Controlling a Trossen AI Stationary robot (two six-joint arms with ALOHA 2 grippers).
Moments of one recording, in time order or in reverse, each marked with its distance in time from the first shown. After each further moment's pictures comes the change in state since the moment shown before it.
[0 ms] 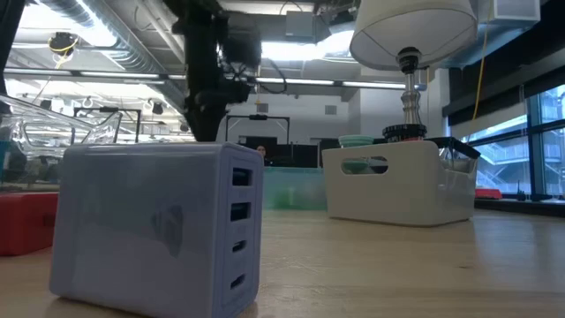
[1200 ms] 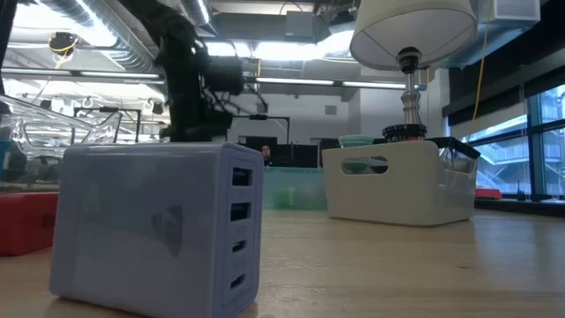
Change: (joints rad) left arm 0.065 -0.038 -0.307 0.324 0.027 -0.105; right arm -0.075 0.000 0.000 0.001 0.000 -0.031
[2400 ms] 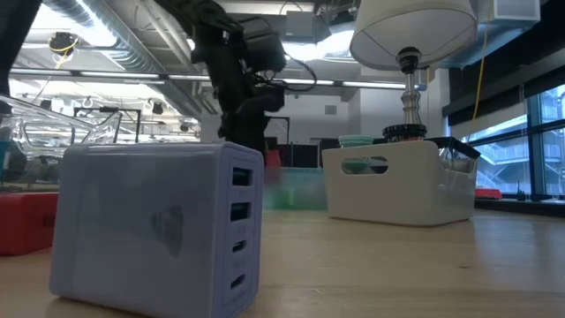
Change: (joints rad) left arm -0.149 0.145 0.238 0.131 0.160 0.102; right arm -0.002 0.000 0.000 0.026 0.004 -0.005
